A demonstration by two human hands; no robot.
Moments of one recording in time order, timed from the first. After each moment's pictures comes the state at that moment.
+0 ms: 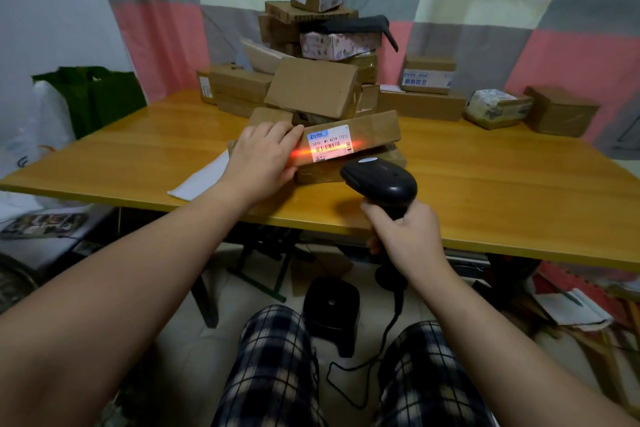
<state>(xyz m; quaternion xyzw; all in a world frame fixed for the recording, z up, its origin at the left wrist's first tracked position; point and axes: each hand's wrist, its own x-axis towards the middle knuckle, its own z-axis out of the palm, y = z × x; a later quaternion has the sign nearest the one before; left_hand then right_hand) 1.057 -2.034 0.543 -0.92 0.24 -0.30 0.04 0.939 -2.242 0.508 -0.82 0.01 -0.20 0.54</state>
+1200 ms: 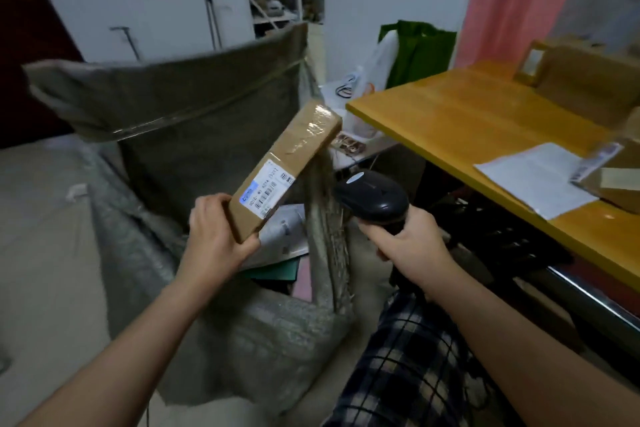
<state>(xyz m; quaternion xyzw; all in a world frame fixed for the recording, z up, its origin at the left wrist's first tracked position) 0.746 -1.729 0.432 -0.87 -0.35 -0.30 -0.16 0.925 -1.941 0.465 -0.75 -0.35 0.15 0.54</state>
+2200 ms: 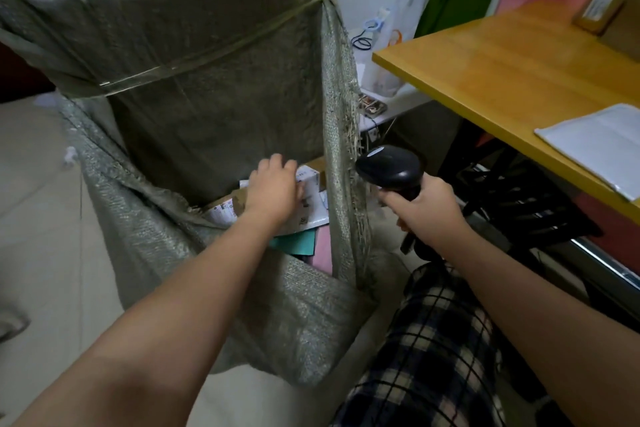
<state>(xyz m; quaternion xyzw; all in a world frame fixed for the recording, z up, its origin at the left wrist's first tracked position) 0.834 -1.685 0.392 -0.94 -0.34 -0.08 0.00 0.956 -1.889 0.423 -0.82 -0.30 0.14 0.47</state>
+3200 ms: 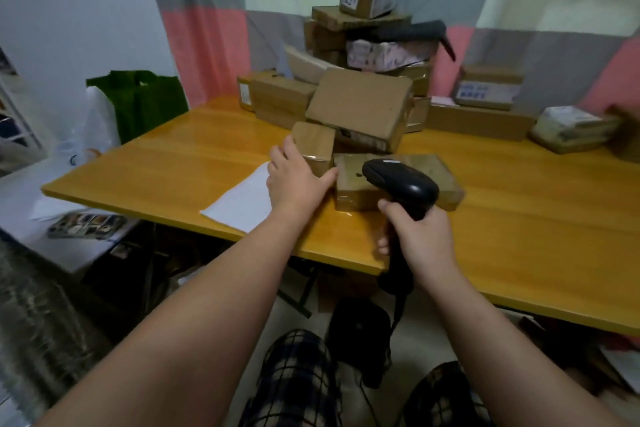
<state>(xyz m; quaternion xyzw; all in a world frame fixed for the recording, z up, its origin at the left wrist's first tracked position) 1.111 -2.047 0.519 -0.92 -0.08 -0.21 -0.32 1.010 -2.206 0.522 -0.73 0.05 -0.11 0.67</state>
